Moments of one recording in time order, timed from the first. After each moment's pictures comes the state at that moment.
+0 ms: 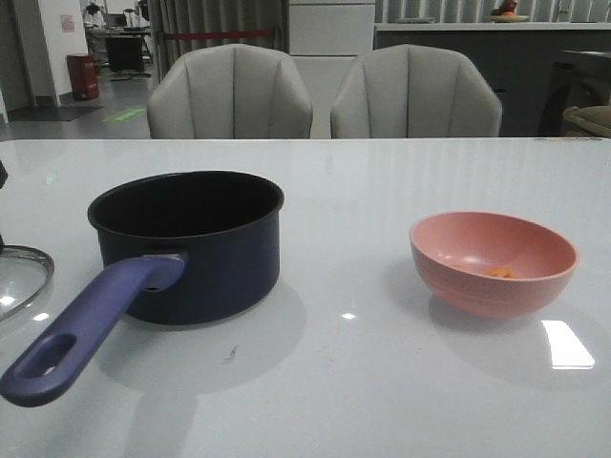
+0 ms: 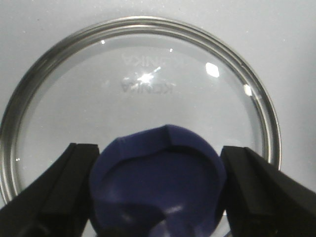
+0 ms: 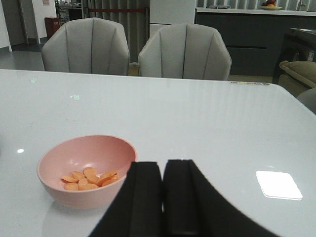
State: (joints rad) left arm 0.08 1.83 -1.15 -0.19 0.67 0.01; right arm 0.09 -0.01 0.03 0.00 0.07 0.04
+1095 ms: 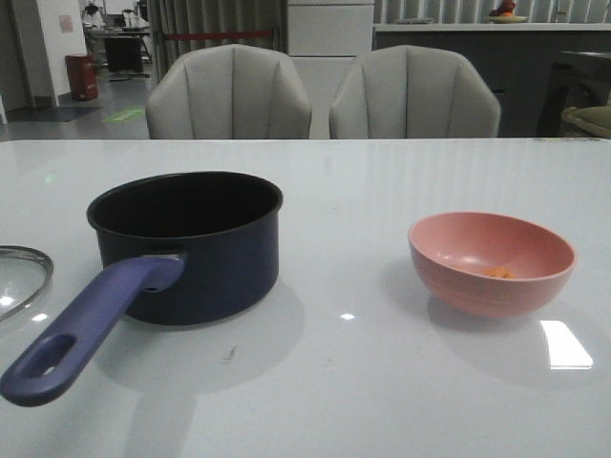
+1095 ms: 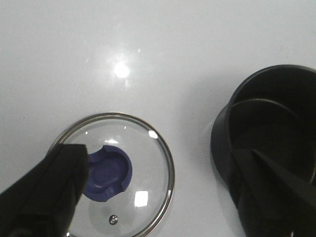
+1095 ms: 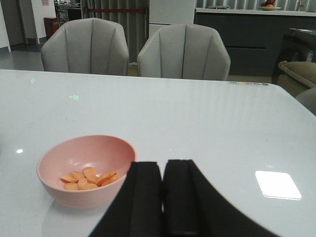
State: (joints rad) left arm -0.06 1.28 -1.08 -0.15 0.67 0.06; right arm 0.09 -0.01 0.03 0.00 0.07 0.04
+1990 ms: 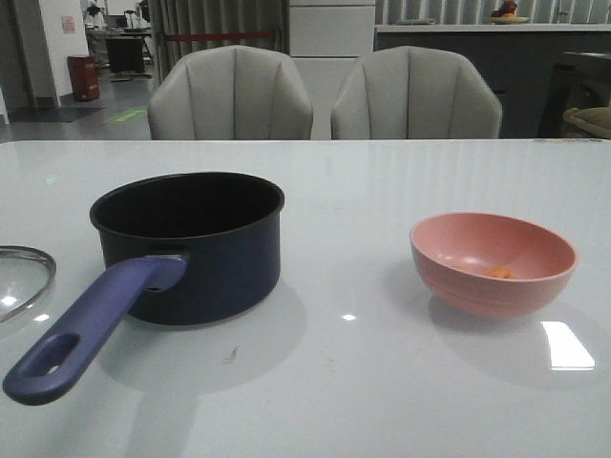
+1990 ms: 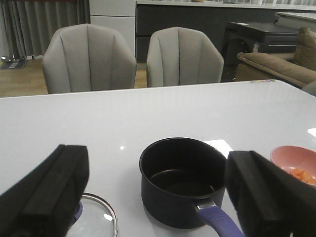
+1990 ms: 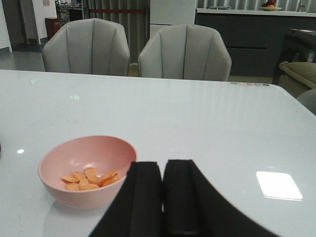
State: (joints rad) left arm -0.28 0.19 -0.49 -0.14 0.46 0.06; right arm 0.09 -0.01 0.03 0.00 0.07 0.04
